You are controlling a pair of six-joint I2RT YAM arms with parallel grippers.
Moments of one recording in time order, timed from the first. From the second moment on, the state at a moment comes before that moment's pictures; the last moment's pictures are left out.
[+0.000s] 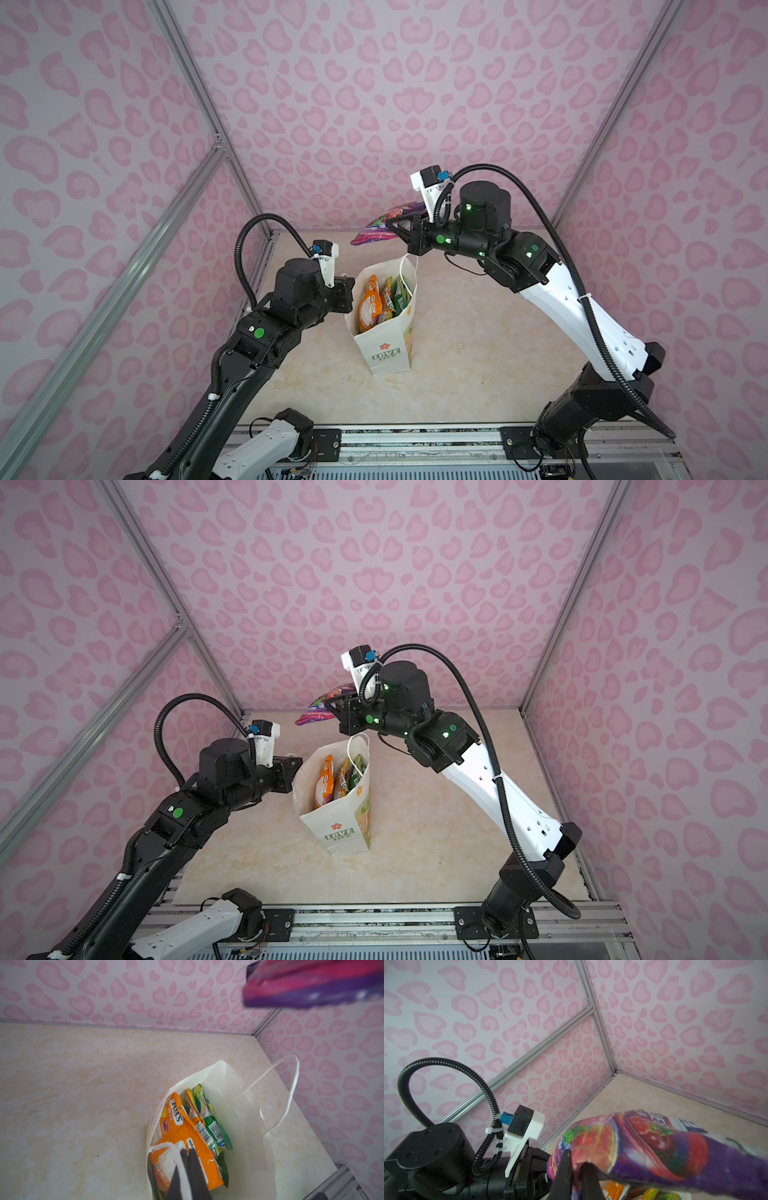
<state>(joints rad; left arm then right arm) -0.47 0.97 1.21 -0.74 0.04 -0.37 0.83 1.66 2.06 -0.62 -0.22 0.40</state>
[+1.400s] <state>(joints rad) -0.47 0.96 1.21 -0.74 0.04 -0.37 0.98 1.63 1.71 -0.78 0.04 0.53</state>
